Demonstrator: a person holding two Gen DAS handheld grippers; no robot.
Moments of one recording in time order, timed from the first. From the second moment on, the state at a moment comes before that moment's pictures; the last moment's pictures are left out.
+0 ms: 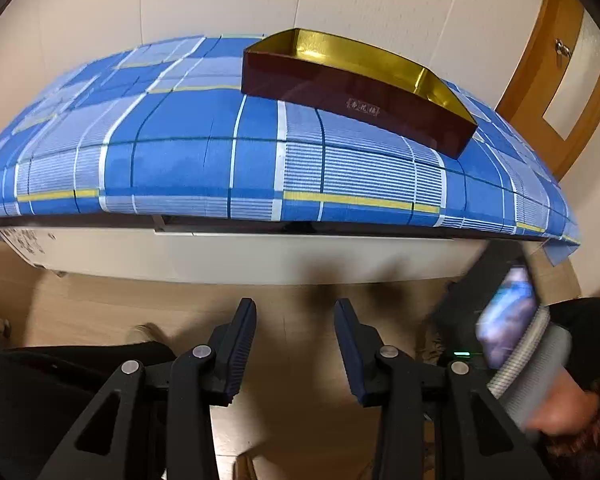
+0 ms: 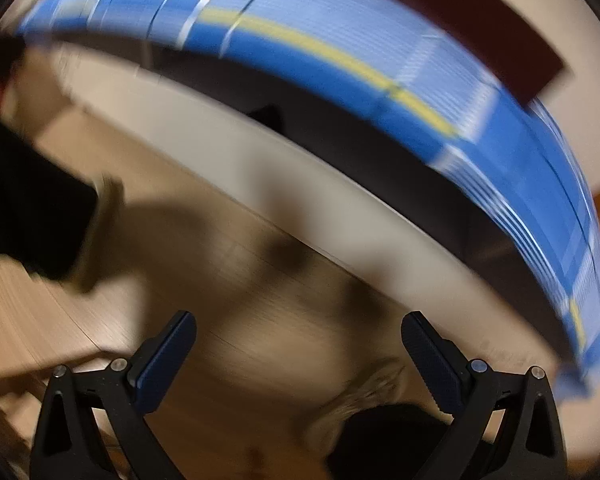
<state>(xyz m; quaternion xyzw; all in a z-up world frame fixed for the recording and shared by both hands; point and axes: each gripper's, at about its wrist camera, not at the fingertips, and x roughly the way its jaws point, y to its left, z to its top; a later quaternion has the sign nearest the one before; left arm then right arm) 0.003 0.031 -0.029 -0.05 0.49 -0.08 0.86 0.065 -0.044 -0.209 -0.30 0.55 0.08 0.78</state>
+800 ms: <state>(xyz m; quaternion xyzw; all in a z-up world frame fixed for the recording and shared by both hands) -0.001 0.050 -0.055 0.00 0.52 -0.01 0.85 0.156 -0.075 -0.305 -0.48 0.53 0.09 0.69</state>
